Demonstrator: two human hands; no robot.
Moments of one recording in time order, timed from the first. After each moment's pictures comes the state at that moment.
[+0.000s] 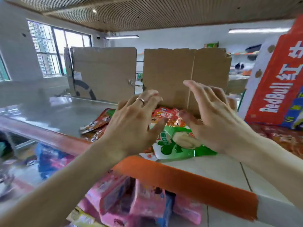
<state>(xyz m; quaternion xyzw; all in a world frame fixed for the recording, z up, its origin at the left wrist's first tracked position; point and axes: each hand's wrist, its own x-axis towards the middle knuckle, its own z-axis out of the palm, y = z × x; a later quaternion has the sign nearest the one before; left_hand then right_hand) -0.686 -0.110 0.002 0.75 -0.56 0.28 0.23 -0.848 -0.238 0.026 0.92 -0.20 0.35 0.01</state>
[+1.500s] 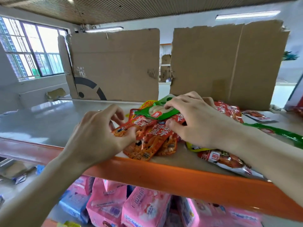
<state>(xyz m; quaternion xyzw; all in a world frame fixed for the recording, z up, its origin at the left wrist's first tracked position) -0.480 -0.032 -0.034 0.74 -0.55 0.19 0.35 -0.670 -0.183 -0.001 0.95 -0.20 0.22 0.01</state>
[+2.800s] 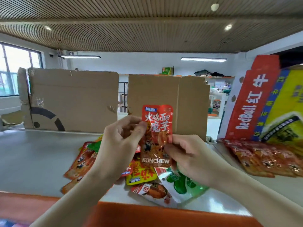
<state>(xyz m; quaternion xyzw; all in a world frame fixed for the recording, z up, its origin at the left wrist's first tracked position) -0.620 -0.117 0.012 0.51 -0.53 -0.11 0.67 -0.786 -0.205 0.015 0.88 -0.18 0.30 -0.33</state>
